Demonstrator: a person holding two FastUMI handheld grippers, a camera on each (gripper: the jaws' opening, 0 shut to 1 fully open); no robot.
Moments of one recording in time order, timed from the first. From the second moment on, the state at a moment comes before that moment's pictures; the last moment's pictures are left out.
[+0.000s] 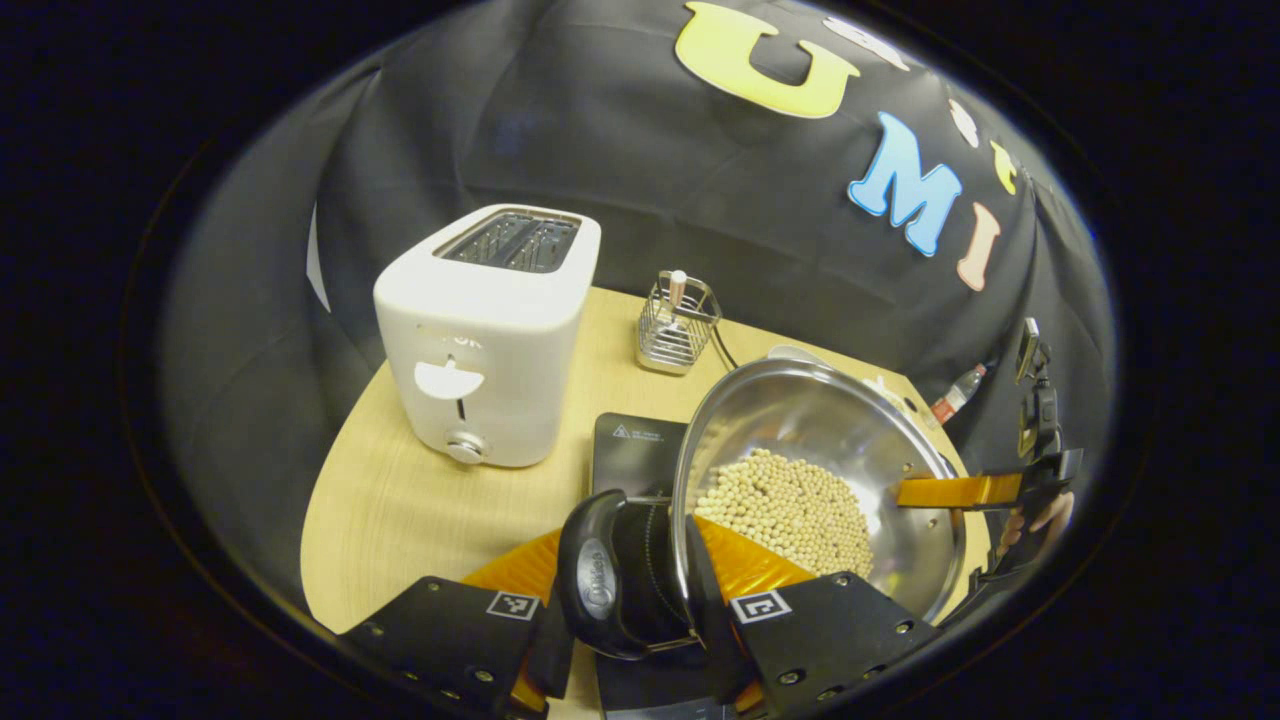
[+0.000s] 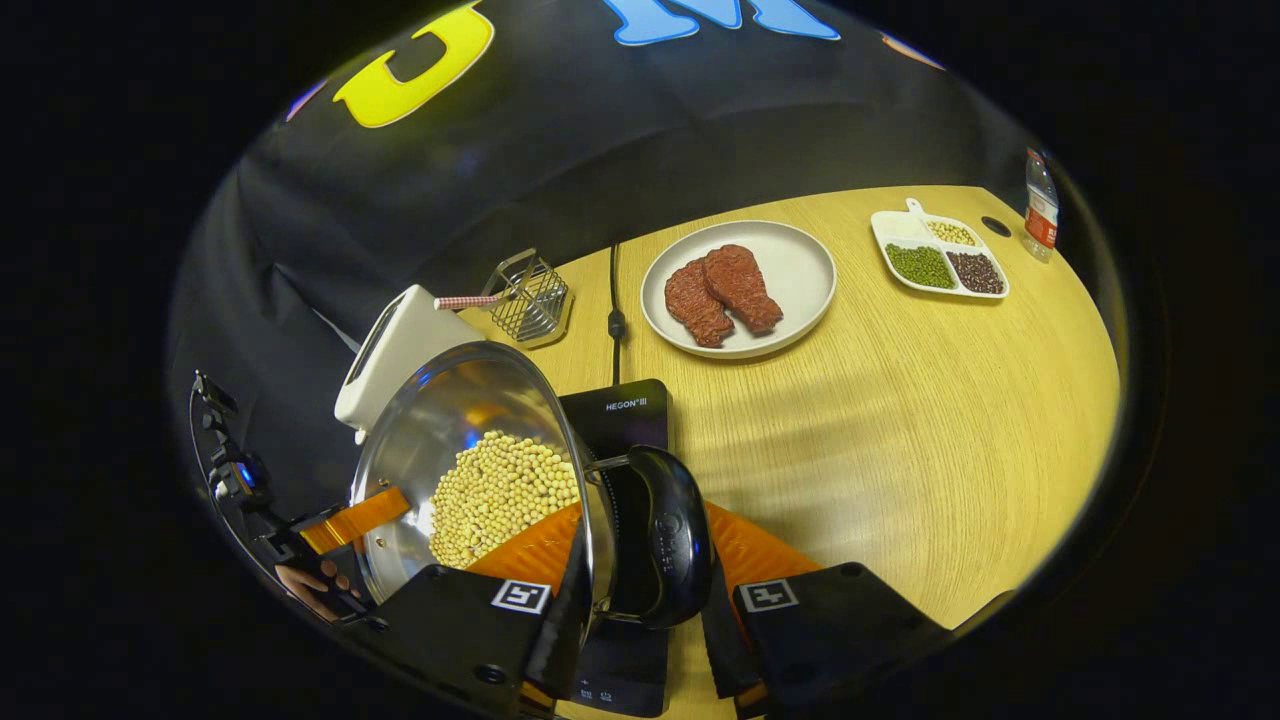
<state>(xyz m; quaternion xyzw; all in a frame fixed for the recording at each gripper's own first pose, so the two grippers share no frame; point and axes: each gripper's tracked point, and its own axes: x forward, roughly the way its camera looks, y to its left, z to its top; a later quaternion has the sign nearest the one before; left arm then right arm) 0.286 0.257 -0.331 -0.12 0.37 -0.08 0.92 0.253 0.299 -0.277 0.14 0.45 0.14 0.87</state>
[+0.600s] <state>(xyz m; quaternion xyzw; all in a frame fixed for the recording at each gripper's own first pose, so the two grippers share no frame) 0.286 0.263 -0.346 -0.14 0.38 -0.08 0.91 0.257 0.301 -0.294 0.14 0.46 0.14 0.87</state>
